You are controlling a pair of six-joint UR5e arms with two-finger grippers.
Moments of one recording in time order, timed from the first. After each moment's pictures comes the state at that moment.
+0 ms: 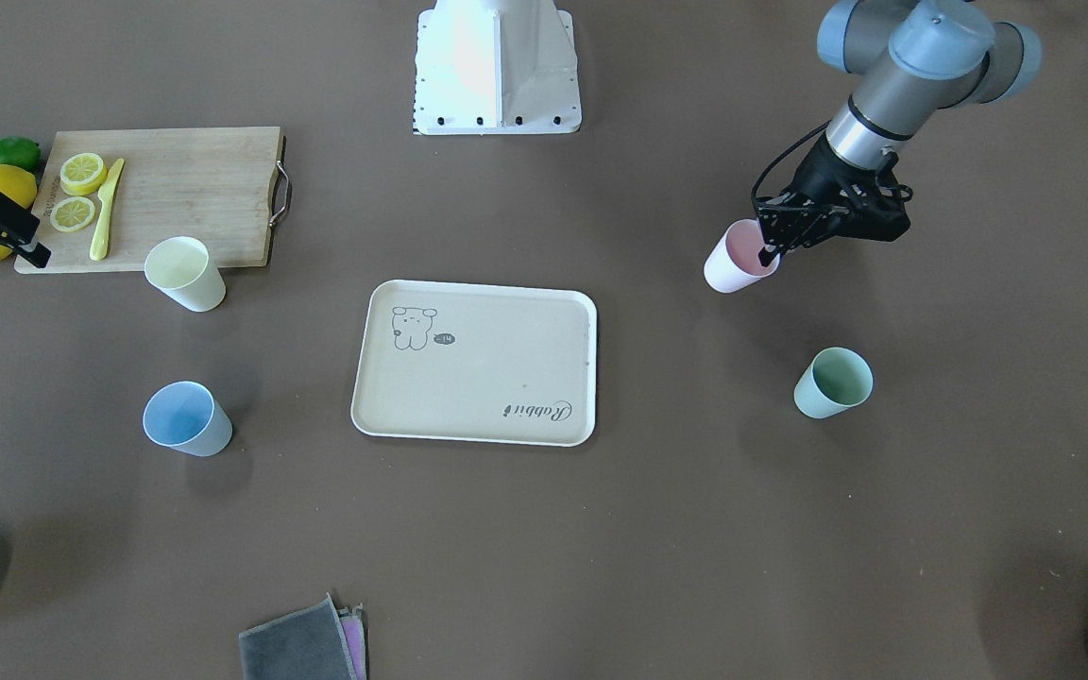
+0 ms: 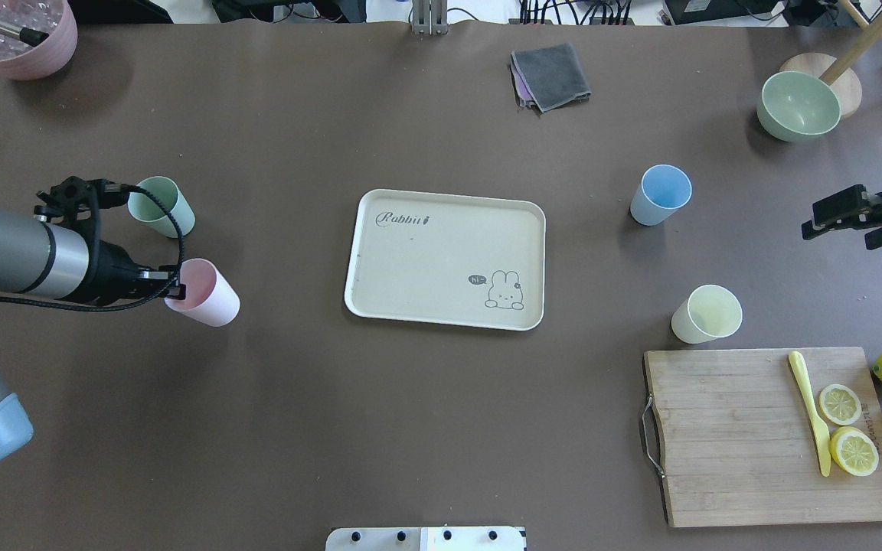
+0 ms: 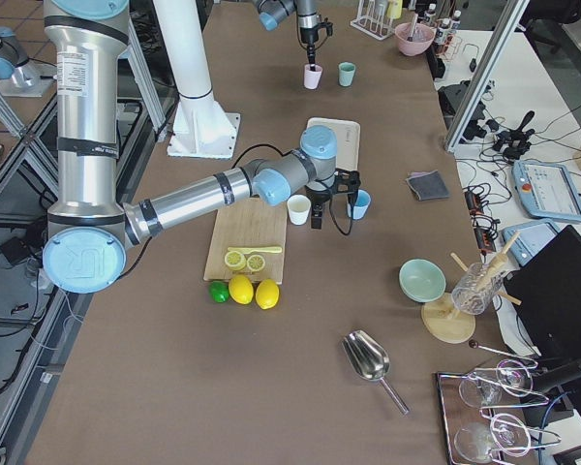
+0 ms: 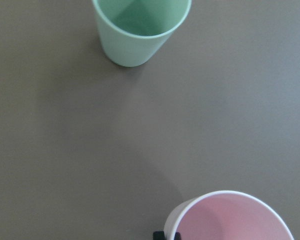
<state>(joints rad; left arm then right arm) -0.70 -1.70 -1.93 -2.05 -1.98 -1.22 1.09 -1.62 1.97 -1.31 2.29 0.86</state>
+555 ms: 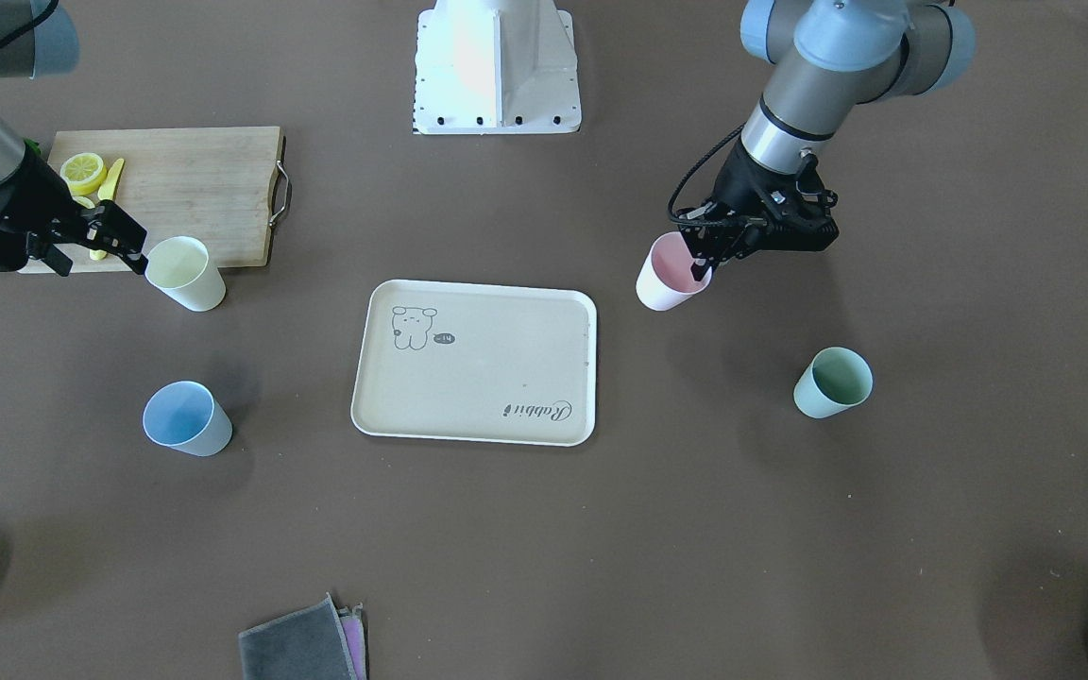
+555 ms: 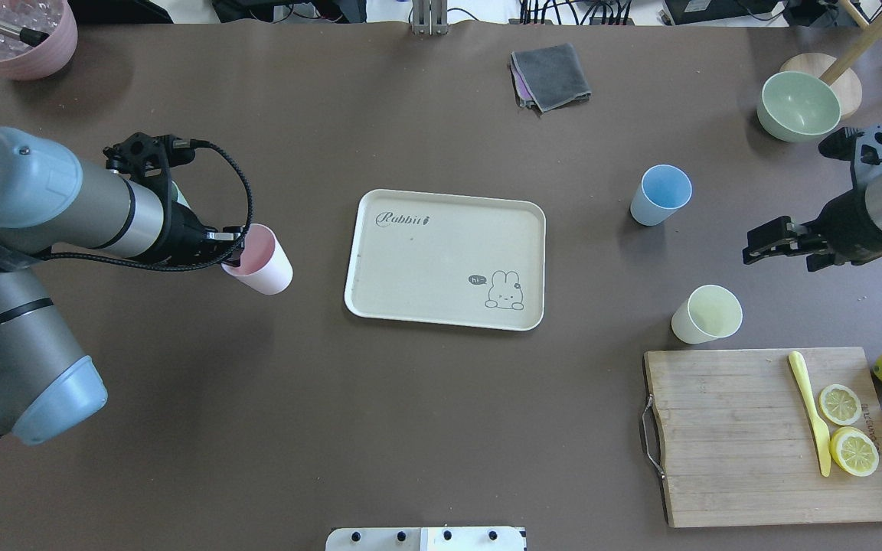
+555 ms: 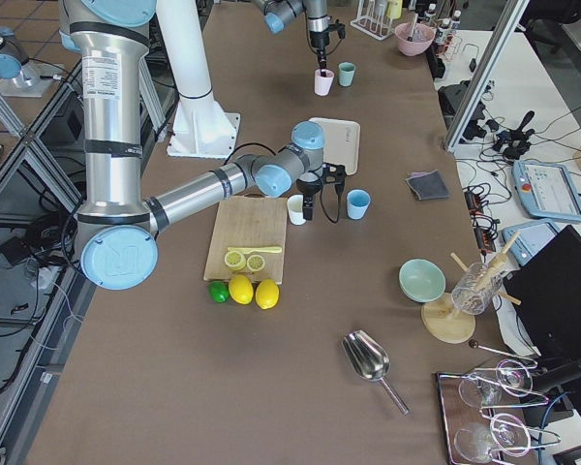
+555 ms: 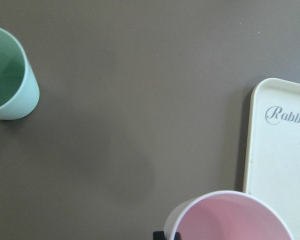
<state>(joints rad) -0.70 -1.97 -1.93 -1.75 -1.95 -1.26 0.87 -1.59 1.97 -1.27 2.14 0.98</state>
